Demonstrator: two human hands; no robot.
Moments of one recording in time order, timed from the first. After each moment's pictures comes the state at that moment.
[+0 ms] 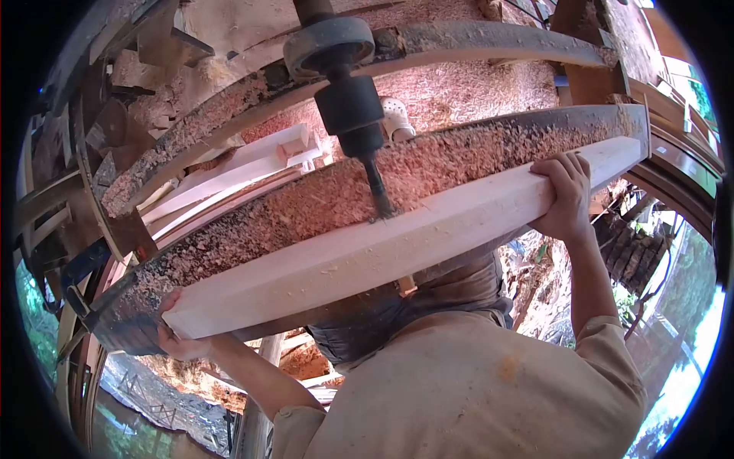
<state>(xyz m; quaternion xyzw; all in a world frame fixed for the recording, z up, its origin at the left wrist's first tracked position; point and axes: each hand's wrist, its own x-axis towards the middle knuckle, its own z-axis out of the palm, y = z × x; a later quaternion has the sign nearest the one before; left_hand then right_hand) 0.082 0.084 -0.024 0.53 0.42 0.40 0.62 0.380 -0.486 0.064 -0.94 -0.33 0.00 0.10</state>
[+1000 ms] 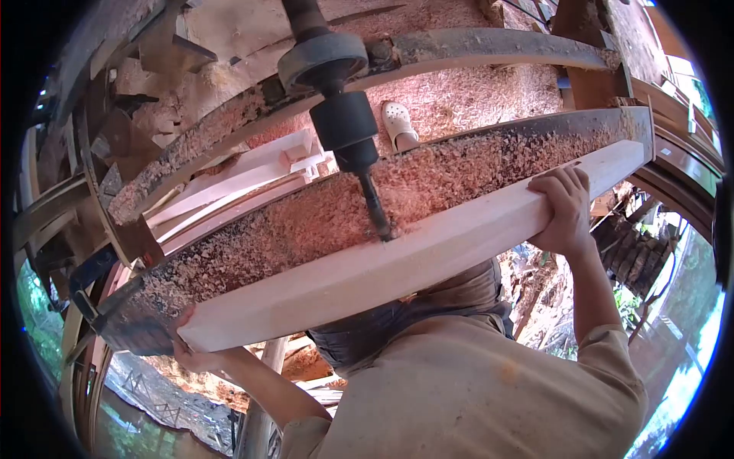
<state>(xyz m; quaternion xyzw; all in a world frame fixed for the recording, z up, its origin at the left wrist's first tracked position) 0.084 0.053 0.000 0.50 0.47 0.42 0.59 0.371 -0.494 0.066 -0.94 -0.33 0.03 0.11</state>
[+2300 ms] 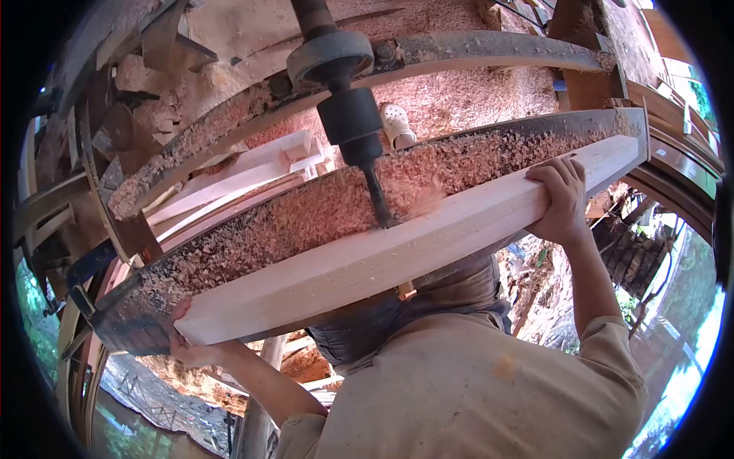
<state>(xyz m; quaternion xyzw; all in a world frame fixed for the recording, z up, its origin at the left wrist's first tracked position) 0.077 0.062 -0.011 0.51 0.49 0.40 0.58 0.377 -0.487 0.064 -0.94 -0.33 0.01 0.11</state>
